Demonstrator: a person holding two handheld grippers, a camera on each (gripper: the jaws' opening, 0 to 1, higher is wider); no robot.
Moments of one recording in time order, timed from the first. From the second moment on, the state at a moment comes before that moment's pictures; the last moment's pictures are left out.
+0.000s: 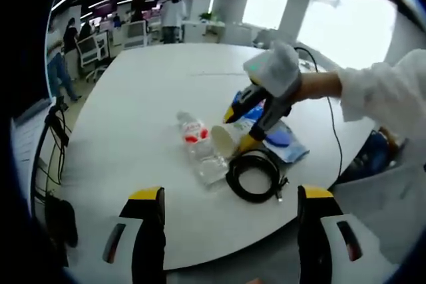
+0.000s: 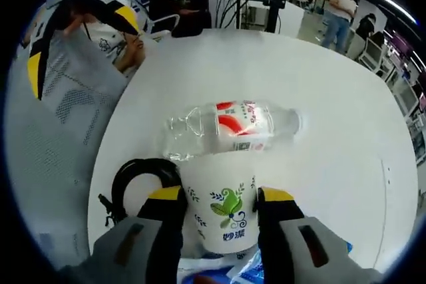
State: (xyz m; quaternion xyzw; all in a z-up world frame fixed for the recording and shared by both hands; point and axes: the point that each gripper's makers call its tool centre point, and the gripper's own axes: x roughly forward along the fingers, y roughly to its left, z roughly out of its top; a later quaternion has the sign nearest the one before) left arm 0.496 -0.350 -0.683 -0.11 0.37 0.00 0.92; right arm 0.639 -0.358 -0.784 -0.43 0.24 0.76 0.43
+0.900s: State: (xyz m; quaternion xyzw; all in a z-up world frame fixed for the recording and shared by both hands) left arm 0.501 -0.350 -0.680 -0.12 0.36 0.00 0.93; right arm 0.660 -0.352 -0.761 -0.30 0.20 0.75 0.56
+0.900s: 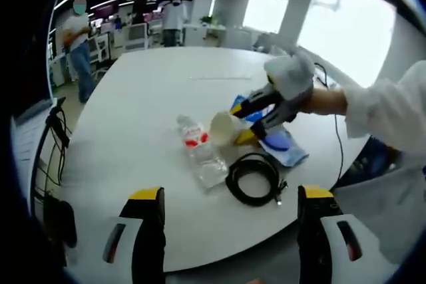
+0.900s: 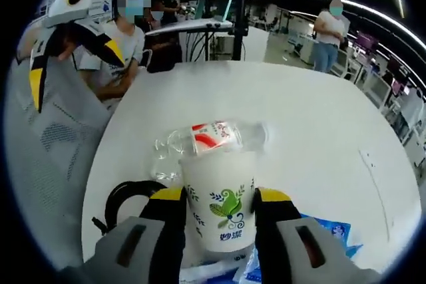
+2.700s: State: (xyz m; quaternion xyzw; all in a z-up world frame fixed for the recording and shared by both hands) left arm 0.505 -0.341 -0.674 -0.12 0.33 0.02 0.94; right arm 0.703 -0.322 -0.757 -0.04 0.12 0.66 0.74
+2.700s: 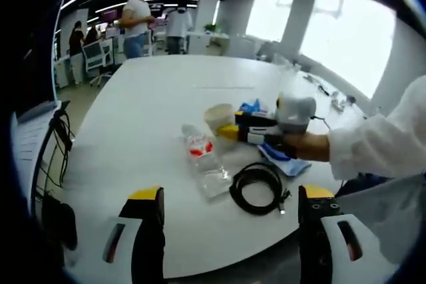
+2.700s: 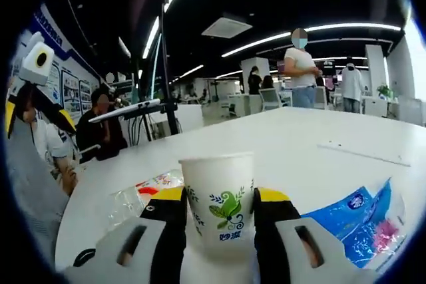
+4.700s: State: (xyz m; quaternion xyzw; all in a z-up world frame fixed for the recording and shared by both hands) left arm 0.508 -0.349 -0.675 -0.12 0.34 0.00 0.93; right arm 0.712 -0.337 -0.768 -0.05 0.15 0.64 0.75
